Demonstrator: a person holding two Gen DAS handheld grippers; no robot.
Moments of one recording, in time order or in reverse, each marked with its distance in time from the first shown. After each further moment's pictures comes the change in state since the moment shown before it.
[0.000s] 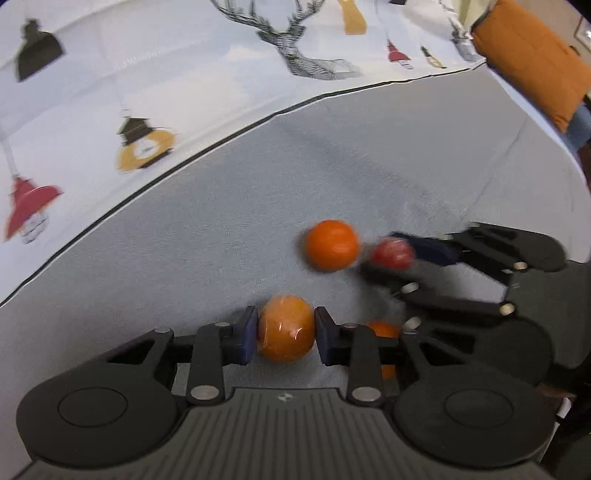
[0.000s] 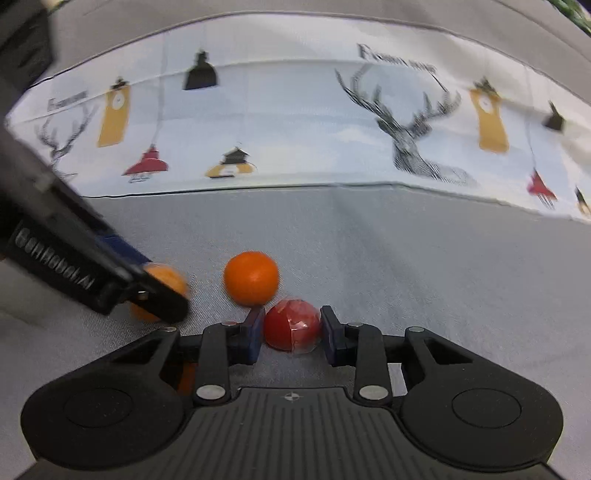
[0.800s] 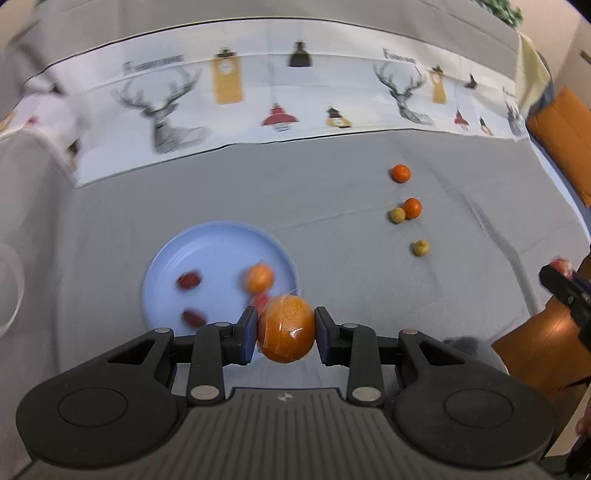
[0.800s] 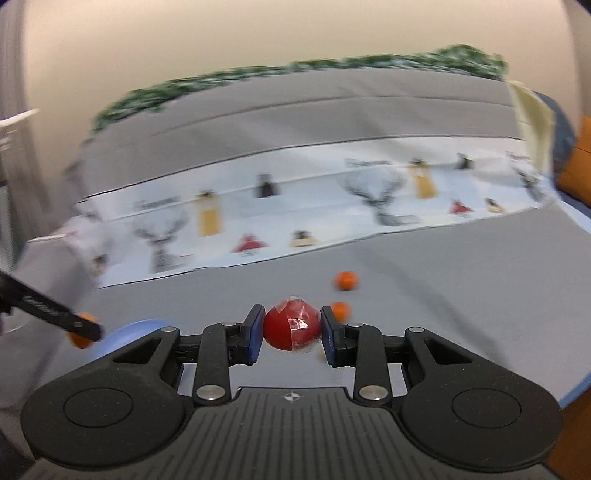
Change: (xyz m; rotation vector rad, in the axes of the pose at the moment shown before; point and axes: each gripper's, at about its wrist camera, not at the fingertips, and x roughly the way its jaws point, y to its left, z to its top) left arm -0.342 0.020 -0.267 -0.354 -0.096 0.205; right arm -0.354 0.162 -0.046 0.175 -0.193 -0.011
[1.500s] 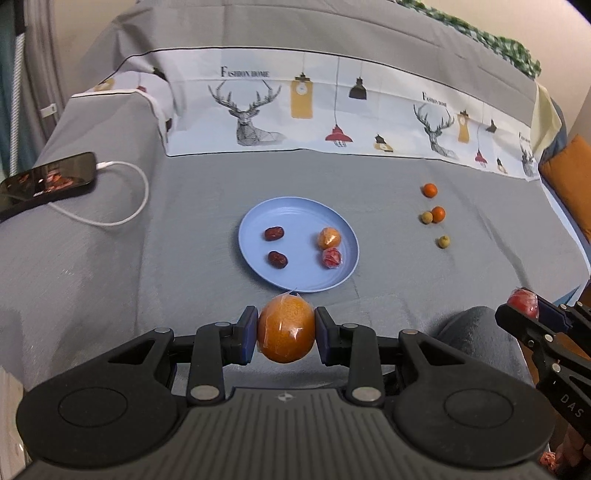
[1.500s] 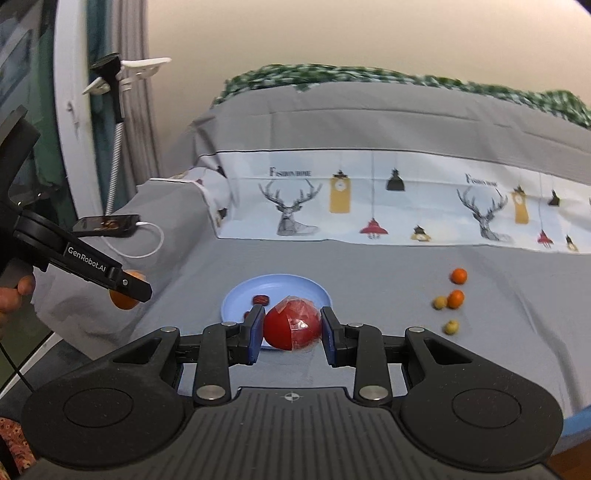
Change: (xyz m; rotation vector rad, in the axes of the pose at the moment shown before) left arm -0.103 0.074 -0.110 -0.120 -0.119 0.050; right arm -0.078 0.145 -0.039 -0.211 0.032 0.198
